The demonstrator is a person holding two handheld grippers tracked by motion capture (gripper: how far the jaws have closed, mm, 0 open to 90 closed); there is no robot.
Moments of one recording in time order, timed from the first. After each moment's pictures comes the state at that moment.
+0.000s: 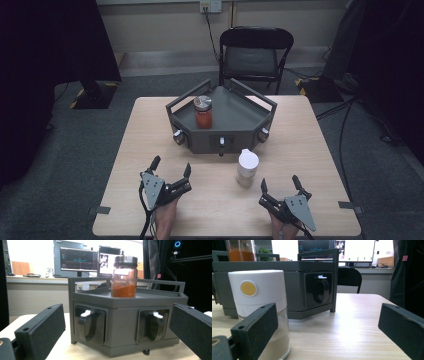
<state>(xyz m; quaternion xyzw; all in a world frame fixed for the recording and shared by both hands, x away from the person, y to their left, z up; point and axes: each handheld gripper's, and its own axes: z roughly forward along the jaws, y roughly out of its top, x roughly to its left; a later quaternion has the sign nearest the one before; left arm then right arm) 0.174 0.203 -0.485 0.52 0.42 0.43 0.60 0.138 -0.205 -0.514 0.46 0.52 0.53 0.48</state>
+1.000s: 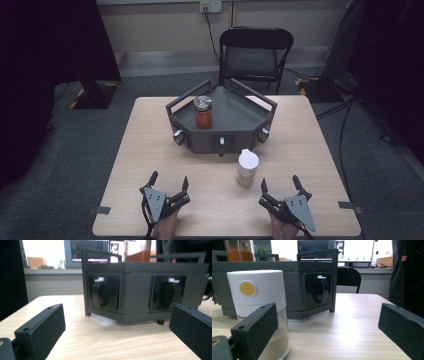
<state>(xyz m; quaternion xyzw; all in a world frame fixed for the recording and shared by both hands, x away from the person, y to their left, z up) 0.156 0.194 -0.517 0.54 0.45 0.45 0.55 0.137 -0.205 -0.515 0.46 0.52 0.53 0.49</state>
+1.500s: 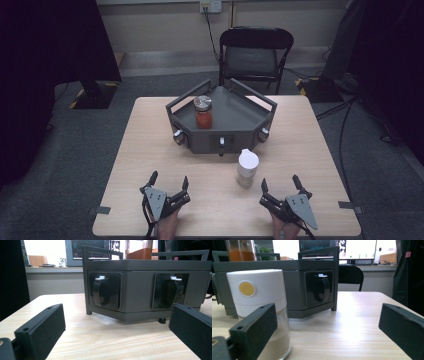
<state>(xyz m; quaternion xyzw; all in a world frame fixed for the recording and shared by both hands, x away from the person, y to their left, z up) 0.156 0.194 -0.517 0.54 0.45 0.45 0.55 0.139 -0.211 -0.512 0.47 0.52 0.54 0.47</state>
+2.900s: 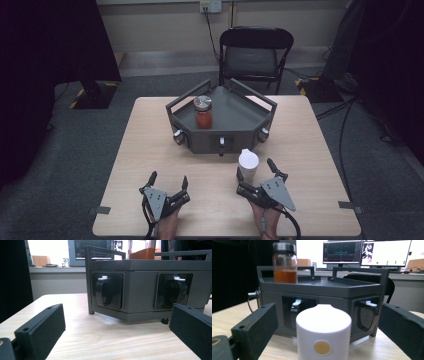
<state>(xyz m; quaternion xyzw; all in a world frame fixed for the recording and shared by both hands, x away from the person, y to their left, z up) 0.156 0.191 -0.517 0.53 0.45 0.46 0.55 0.169 -0.172 -0.466 0.41 0.57 0.56 0.44</state>
